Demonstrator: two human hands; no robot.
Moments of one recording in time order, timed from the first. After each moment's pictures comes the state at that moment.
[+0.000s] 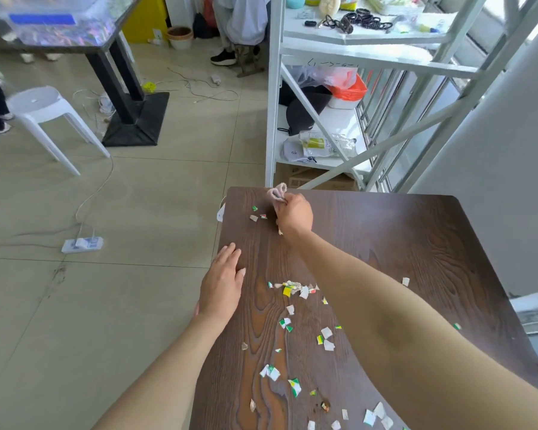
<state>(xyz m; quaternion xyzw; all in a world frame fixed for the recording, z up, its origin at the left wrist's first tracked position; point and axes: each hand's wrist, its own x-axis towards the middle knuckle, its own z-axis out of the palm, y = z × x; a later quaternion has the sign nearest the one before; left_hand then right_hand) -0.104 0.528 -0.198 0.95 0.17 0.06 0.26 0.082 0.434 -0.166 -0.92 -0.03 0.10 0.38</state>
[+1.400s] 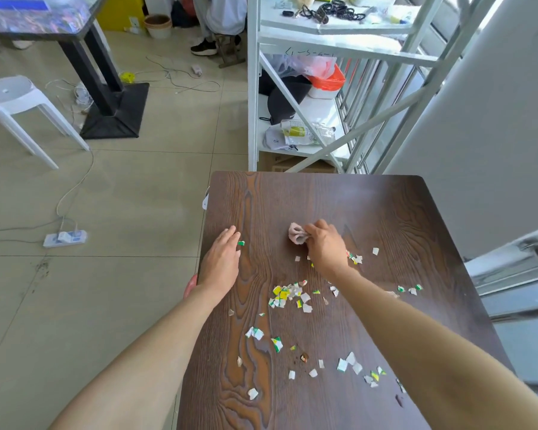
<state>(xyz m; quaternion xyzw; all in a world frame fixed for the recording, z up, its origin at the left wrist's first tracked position) -0.105 0.507 -0.195 0.96 0.11 0.04 0.24 -0.011 0.297 -0.172 -0.97 -0.17 0.02 0.17</state>
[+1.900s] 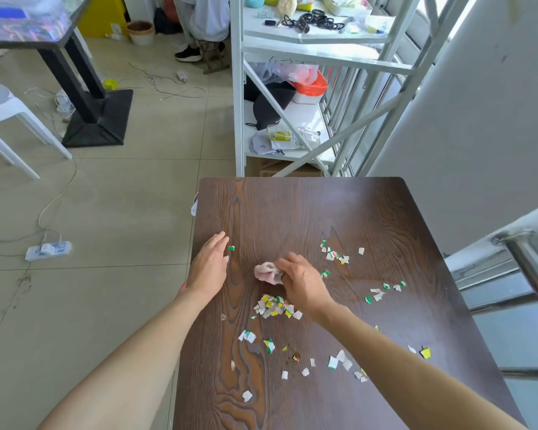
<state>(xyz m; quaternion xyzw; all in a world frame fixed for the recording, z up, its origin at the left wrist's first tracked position) -0.106 0.514 -0.185 0.96 0.10 0.01 0.25 -0.083 0.298 -0.163 -0.92 -0.29 0.06 0.24</state>
